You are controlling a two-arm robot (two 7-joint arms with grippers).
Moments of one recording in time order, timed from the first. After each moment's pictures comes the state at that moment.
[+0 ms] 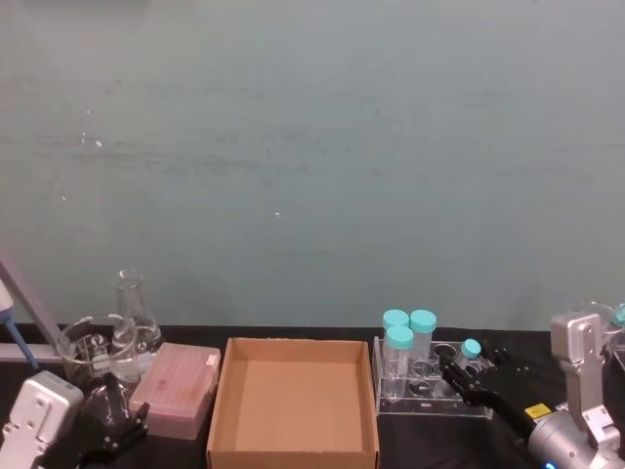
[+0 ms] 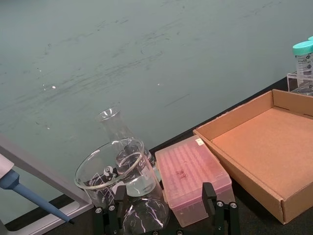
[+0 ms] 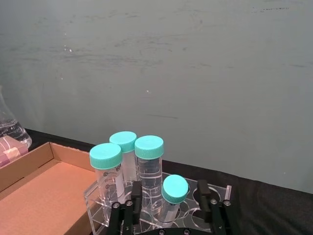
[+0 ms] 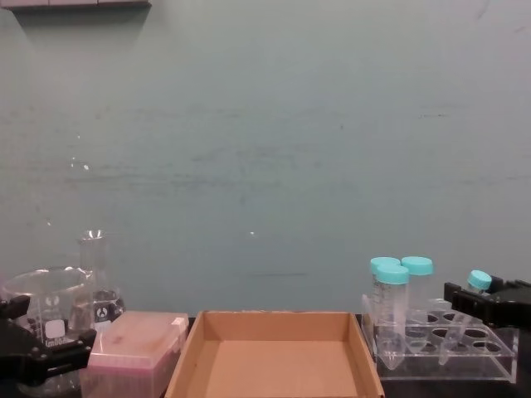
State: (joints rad) left arm -0.20 0.60 0.45 -1.41 -0.25 -0.12 0.03; right arm 0.44 0.28 -0.23 -1.00 0.32 -0.14 0.34
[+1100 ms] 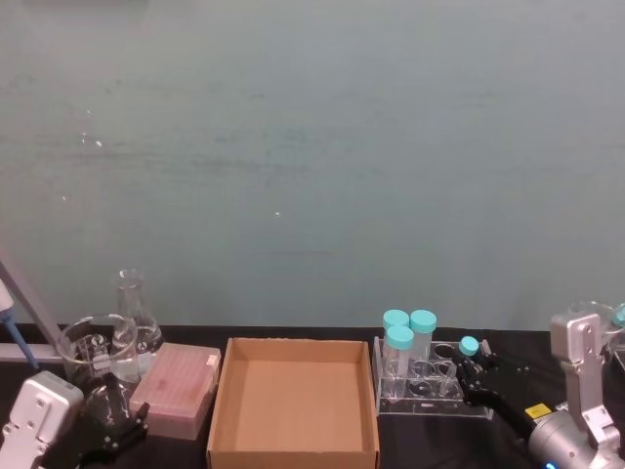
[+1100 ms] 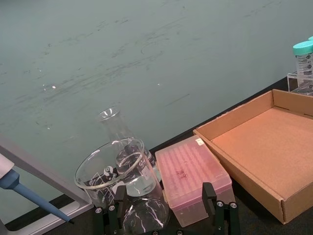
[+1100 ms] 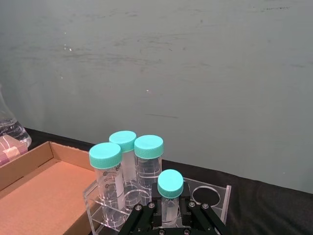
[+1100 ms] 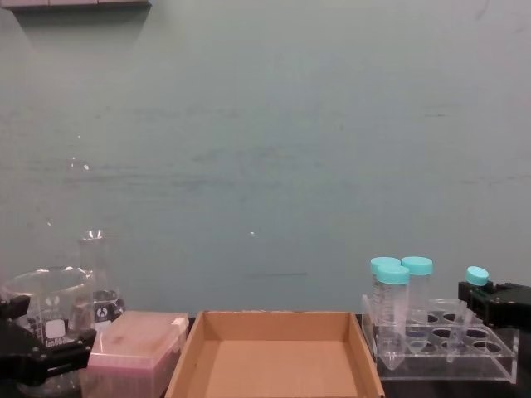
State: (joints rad) left arm -0.20 0.60 0.45 -1.41 -0.25 -0.12 0.03; right arm 0.44 0.28 -0.23 -1.00 0.32 -0.14 0.34
